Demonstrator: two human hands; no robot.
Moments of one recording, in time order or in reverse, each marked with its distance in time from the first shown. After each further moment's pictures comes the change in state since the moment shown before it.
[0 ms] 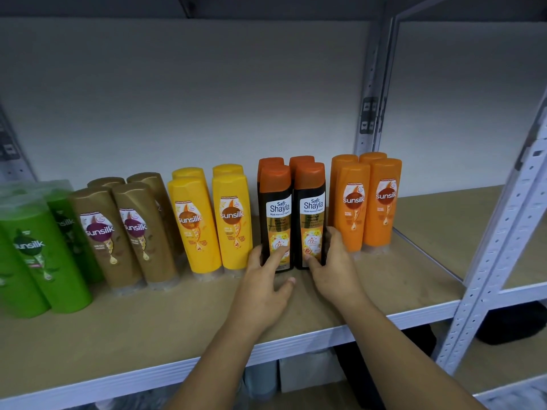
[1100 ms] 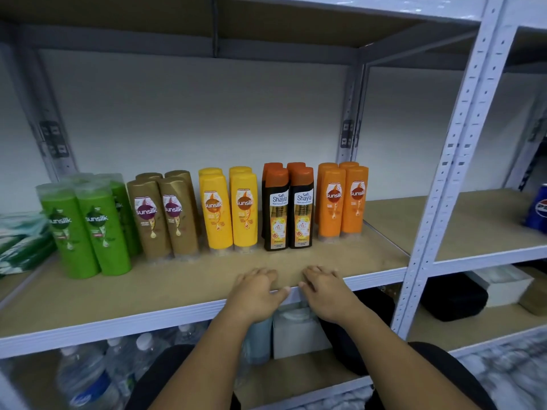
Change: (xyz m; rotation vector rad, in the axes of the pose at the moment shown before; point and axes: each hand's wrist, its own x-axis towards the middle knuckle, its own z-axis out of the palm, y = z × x) left_hand -0.083 0.012 -0.041 0.333 -0.359 -0.037; right_hand -0.116 -0.029 -0.037 -0.687 -0.437 -0.116
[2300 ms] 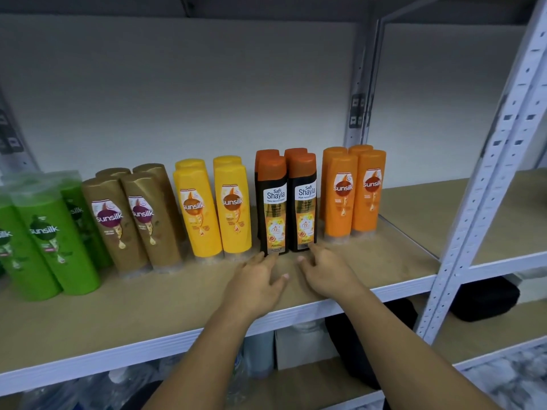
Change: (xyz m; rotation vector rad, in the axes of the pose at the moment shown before) left_hand 0.075 -0.013 0.016 -0.106 0.136 -0.039; right_hand 0.084 0.017 -0.006 0.264 0.086 0.184
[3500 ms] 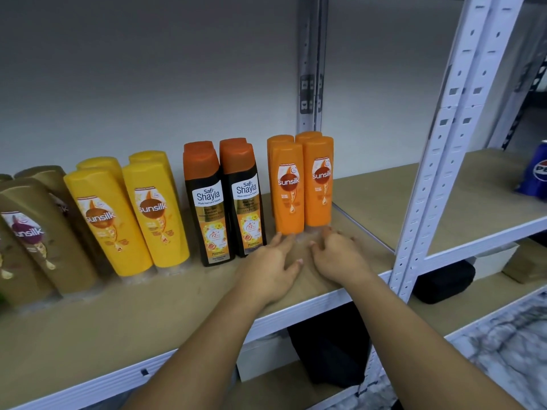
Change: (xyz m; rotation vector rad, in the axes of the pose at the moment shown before) left_hand 0.069 0.103 0.049 0.058 -0.058 0.226; right_hand 0.035 0.105 -0.057 -0.194 0.074 0.212
